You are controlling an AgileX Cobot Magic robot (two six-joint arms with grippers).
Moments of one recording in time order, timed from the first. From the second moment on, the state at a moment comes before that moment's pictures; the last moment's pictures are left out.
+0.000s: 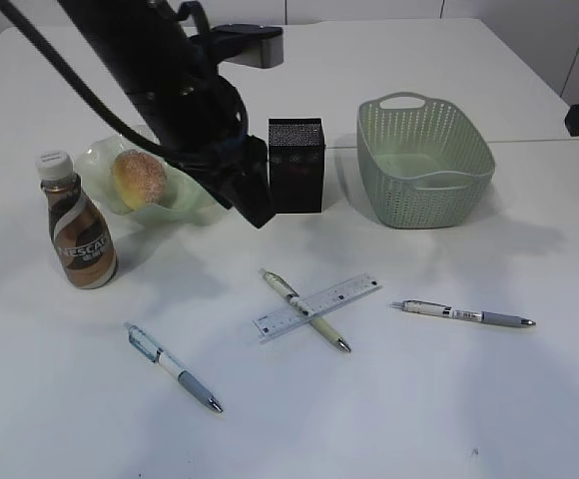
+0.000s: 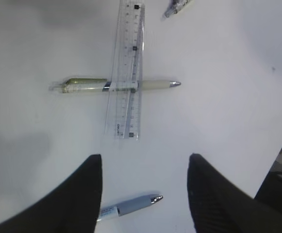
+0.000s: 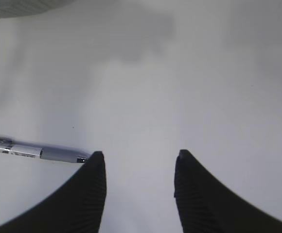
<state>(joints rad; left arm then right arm) -0.52 1.96 -1.74 -0.34 1.17 0.40 -0.10 1.81 -1.54 -0.06 1.16 -0.01</state>
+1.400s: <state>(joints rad) -0.70 2.26 -2.01 -0.12 1.15 0.22 -0.10 1.81 -1.54 -0.04 1.14 -0.01</state>
